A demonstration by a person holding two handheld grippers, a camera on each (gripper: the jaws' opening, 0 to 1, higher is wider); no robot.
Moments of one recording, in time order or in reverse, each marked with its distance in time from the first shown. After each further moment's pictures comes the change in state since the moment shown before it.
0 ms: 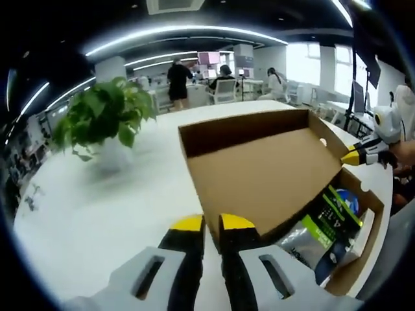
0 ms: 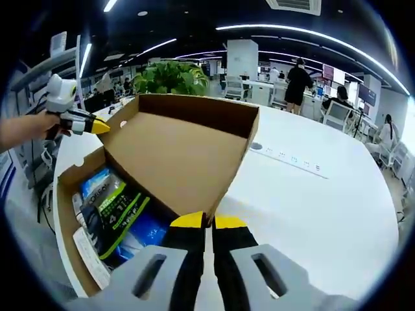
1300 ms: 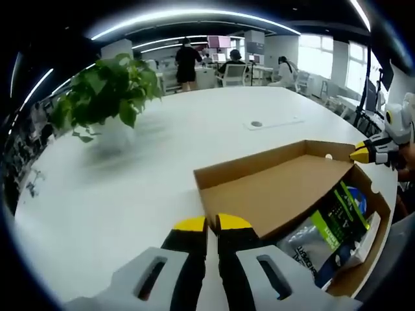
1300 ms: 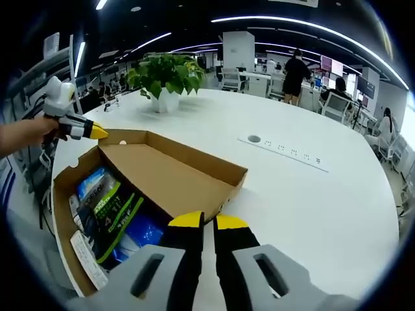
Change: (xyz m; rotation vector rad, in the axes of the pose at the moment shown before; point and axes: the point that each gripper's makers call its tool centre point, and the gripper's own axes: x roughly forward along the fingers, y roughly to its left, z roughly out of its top) left arm 0.020 0.006 -0.011 -0.048 0.123 0.035; right arm 0.009 -0.005 -0.003 0.030 0.053 -0.007
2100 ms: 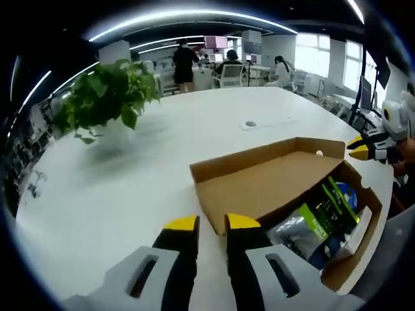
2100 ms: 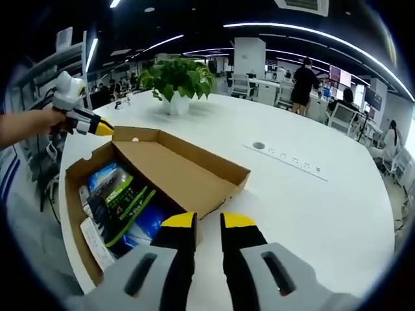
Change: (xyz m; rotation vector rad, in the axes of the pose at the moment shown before) left arm -0.035 -0.009 -0.006 0.011 -0.019 -0.011; right arm -0.032 0.004 0.002 -0.074 -0.036 0.046
